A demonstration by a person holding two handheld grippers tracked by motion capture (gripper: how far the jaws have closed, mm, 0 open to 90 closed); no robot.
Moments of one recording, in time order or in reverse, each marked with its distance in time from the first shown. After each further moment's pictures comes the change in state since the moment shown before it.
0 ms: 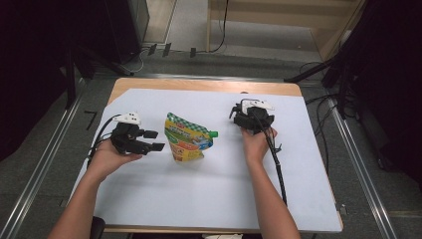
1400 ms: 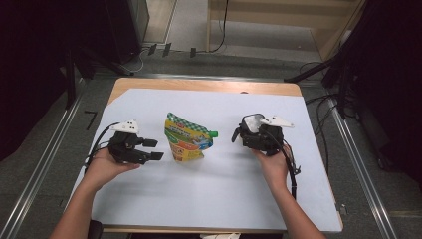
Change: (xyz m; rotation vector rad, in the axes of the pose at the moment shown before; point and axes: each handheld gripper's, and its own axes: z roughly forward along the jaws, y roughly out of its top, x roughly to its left) left arm -0.024 -0.016 -0.009 0.005 -0.056 0.018; right arm -0.018 -0.020 -0.099 0.008 0.261 -0.120
